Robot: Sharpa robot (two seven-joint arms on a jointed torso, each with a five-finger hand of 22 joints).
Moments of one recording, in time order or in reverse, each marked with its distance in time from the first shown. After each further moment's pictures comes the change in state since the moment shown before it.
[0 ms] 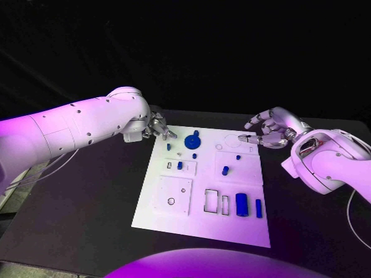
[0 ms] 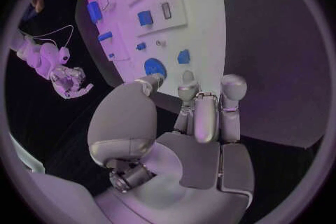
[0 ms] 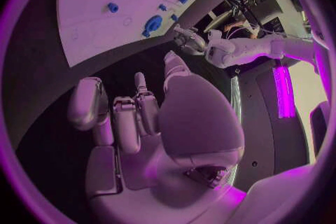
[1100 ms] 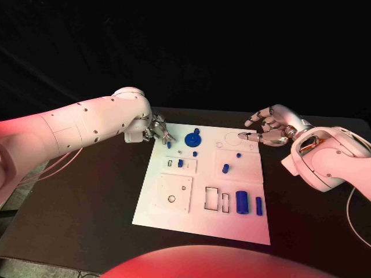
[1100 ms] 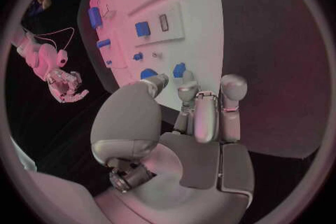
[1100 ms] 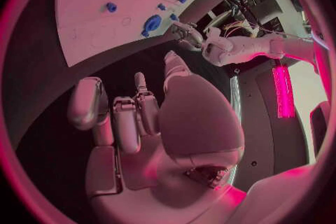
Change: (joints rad) left arm -0.011 0.032 -0.012 -0.058 0.037 0.072 -0.001; left_hand 0.059 0.048 0.001 -0.008 0.004 0.019 -0.006 0.000 -0.012 0.000 0.000 0.011 0.004 0.000 0.000 0.000 0.000 0.000 0.004 0.004 0.000 0.006; right arm 0.000 0.004 0.000 -0.001 0.000 0.000 0.000; right_hand 0.000 0.000 -0.005 0.000 0.000 0.000 0.000 0.000 0.000 0.000 0.000 0.000 0.001 0.000 0.000 0.000 0.000 0.000 0.000 0.000 -0.004 0.000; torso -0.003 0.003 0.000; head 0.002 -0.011
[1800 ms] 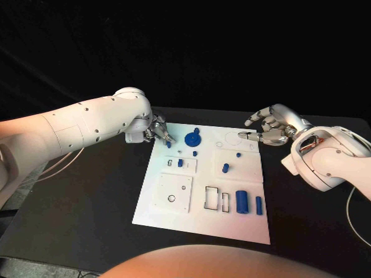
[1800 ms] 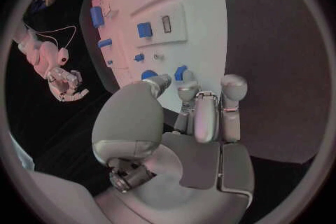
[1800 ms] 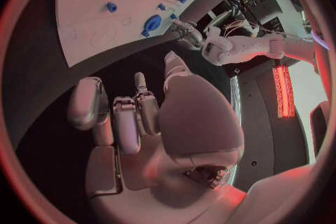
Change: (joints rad) left arm -0.004 0.009 -0.001 -0.016 0.027 0.010 0.000; left_hand 0.042 0.016 0.019 -0.003 0.000 0.004 -0.004 0.000 -0.003 0.000 -0.007 0.000 -0.001 0.000 0.000 0.000 0.000 0.000 0.000 0.000 0.000 0.001; right arm 0.000 0.000 0.000 -0.001 0.000 0.000 0.000; right_hand -0.004 0.004 0.000 0.000 0.000 0.000 0.000 0.000 0.000 0.000 0.000 0.000 0.000 0.000 0.000 0.000 0.000 0.000 0.000 0.000 0.000 0.000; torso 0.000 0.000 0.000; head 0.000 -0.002
